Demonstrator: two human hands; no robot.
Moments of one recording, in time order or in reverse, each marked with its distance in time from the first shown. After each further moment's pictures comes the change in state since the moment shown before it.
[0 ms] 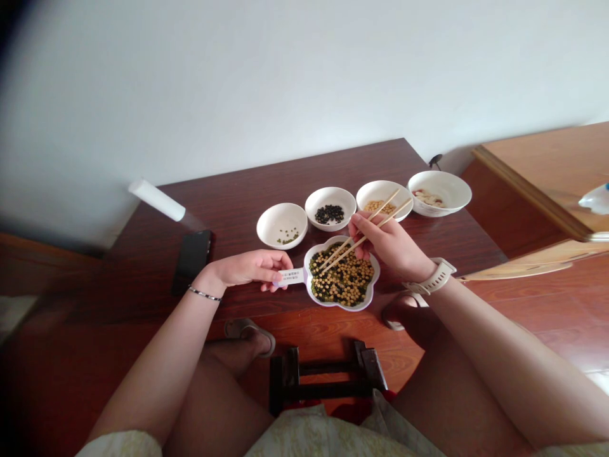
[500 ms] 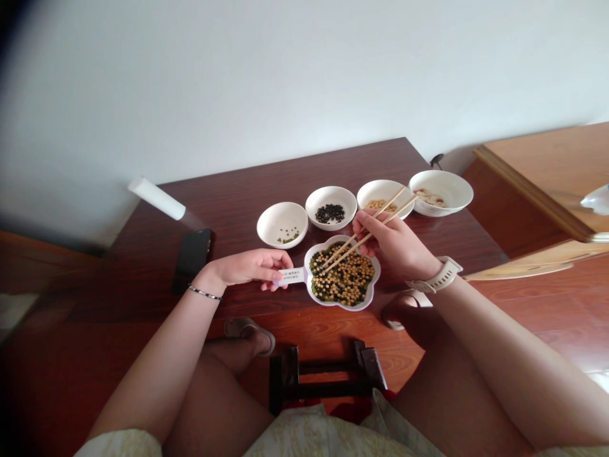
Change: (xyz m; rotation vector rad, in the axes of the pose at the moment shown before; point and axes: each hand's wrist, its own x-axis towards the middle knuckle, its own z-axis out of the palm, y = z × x) left_hand 0.000 -0.002 -0.001 -0.016 -0.012 0.000; right_hand 0.000 -0.004 -0.004 0.087 0.016 0.045
